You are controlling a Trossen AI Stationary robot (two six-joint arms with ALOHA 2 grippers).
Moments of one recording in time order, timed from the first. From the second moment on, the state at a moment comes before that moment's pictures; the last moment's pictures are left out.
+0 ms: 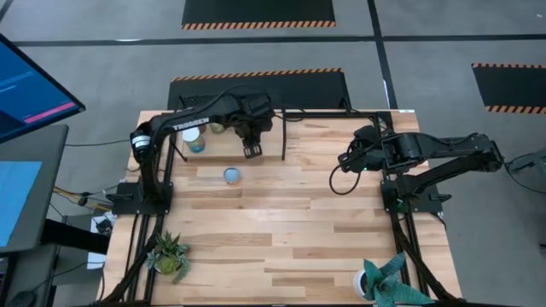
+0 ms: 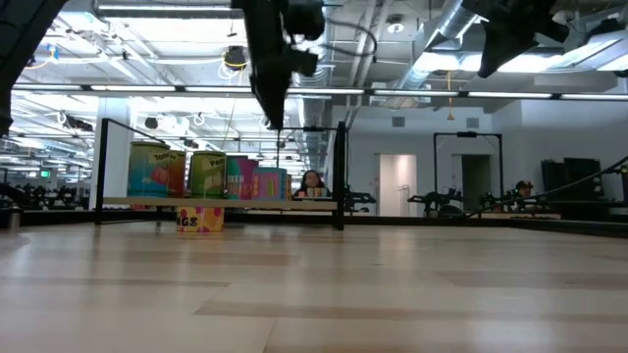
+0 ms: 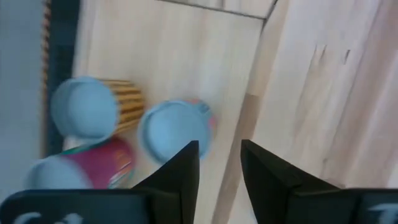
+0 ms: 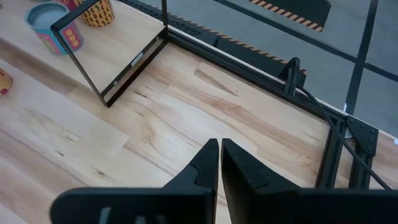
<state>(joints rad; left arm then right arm) 0.39 1.88 1.80 -1.21 -0.12 0.18 0.07 1.08 1.14 -1.23 0.78 0.93</state>
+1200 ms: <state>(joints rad) 0.47 1.88 1.55 -1.09 -0.17 0.24 0.07 1.08 1.14 -1.22 0.75 0.94</state>
